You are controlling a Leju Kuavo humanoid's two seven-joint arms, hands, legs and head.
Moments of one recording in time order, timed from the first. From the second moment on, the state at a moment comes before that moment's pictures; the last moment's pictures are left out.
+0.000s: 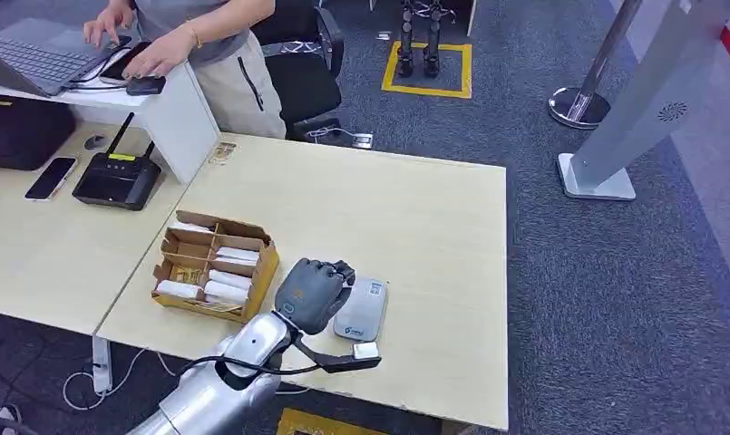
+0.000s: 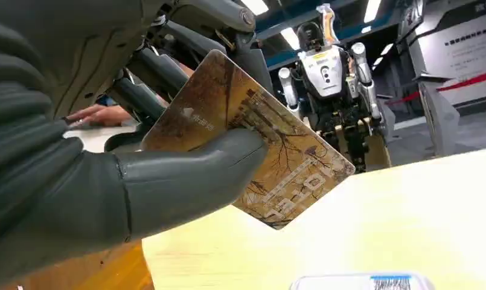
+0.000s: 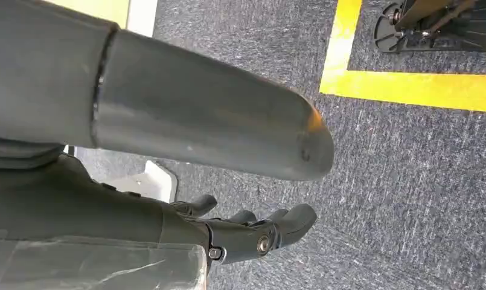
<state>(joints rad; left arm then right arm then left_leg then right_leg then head) -0.23 0.11 -0.54 -1.36 -1.41 0.48 0.05 -0.16 -0.05 1.56 -0.11 -1.23 -0.25 0.06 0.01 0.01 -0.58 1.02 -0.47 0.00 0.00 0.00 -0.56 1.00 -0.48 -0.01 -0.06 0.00</state>
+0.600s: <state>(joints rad) -0.28 0.14 -0.64 -1.24 -1.51 0.46 0.09 -0.16 -0.05 1.56 -0.11 -1.24 -0.25 0.06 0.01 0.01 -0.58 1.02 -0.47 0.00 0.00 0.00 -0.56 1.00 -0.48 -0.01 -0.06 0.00</state>
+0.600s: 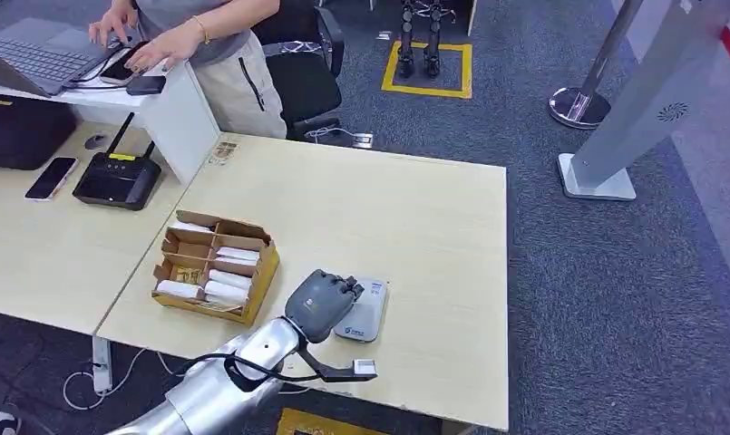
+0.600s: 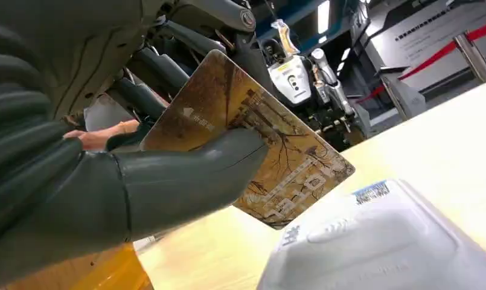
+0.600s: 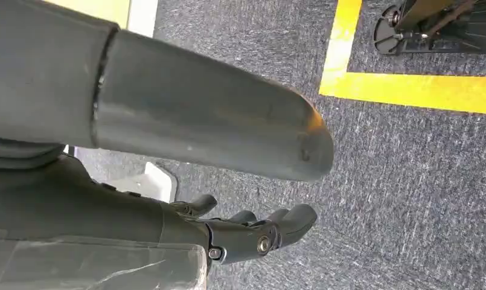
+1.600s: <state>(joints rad) -0.31 0.21 -0.60 -1.33 -1.48 0.60 0.14 -0.16 -0.05 1.56 -0.11 -1.25 -0.26 0.06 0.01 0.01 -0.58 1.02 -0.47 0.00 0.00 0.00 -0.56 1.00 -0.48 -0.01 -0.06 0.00</state>
